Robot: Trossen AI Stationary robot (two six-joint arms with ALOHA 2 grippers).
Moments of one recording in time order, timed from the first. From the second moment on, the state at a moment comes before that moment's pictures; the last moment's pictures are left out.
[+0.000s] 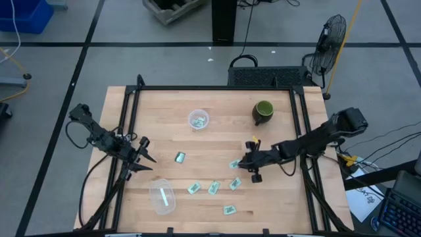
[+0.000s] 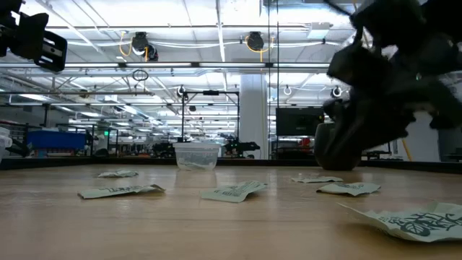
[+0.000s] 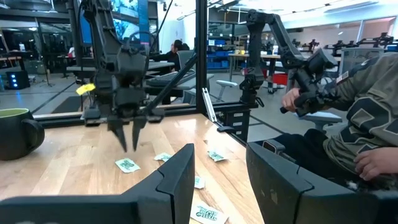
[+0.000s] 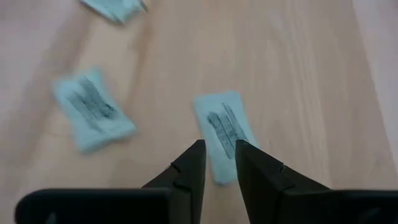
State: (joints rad) left arm -0.70 0.01 0.01 0.07 -0.29 -0.01; right arm 0.29 1.47 0.48 0.19 0.17 0.08
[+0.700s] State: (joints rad) left arm -0.70 0.01 0.01 0.07 -0.29 -0.01; right arm 0.28 1.55 0.48 0.19 0.18 0.09
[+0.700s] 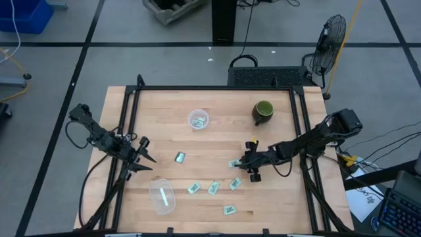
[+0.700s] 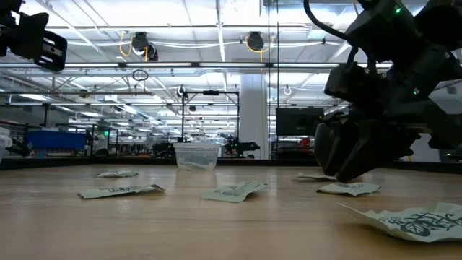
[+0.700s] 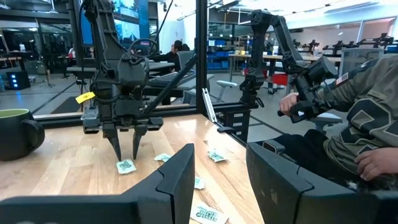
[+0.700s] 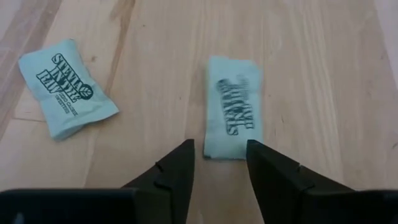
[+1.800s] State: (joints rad) left arm -0.70 0.01 0.01 0.07 -0.29 -0.01; right arm 0.28 1.57 0.48 0.42 0.24 0.04
